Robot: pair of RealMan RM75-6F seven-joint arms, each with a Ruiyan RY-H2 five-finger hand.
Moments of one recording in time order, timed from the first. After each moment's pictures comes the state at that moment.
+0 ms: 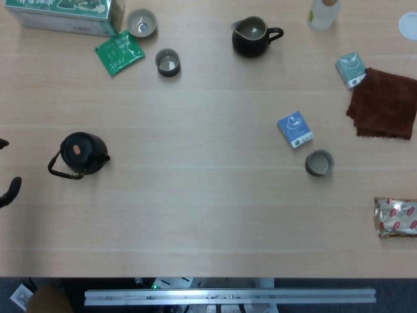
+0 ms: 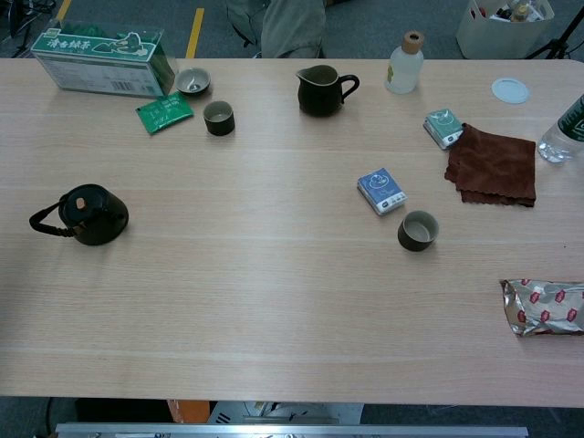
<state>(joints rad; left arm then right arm) -0.03 -1.13 -0.05 -1.89 1.42 1.53 0.14 0.01 -1.02 0.02 -1.61 -1.53 1.50 0.14</state>
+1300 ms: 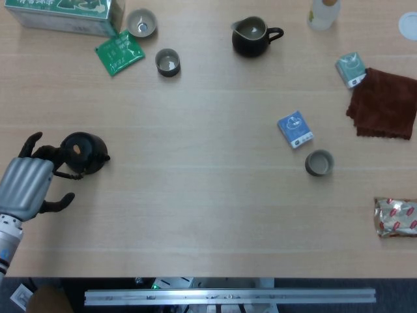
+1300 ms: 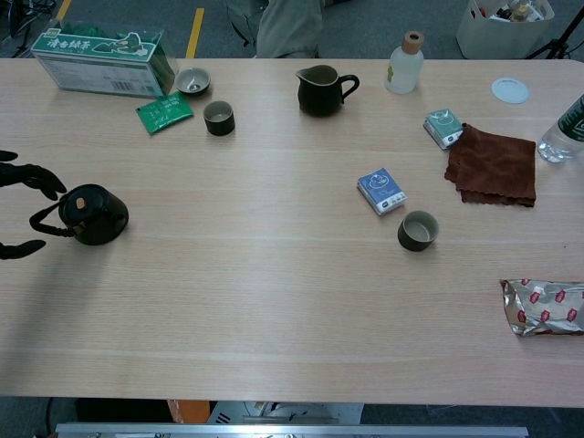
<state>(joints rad) -0.23 -1.13 0.02 -1.81 1.46 1.16 0.16 0.02 -1.01 0.04 -1.64 -1.53 1.50 0.13</state>
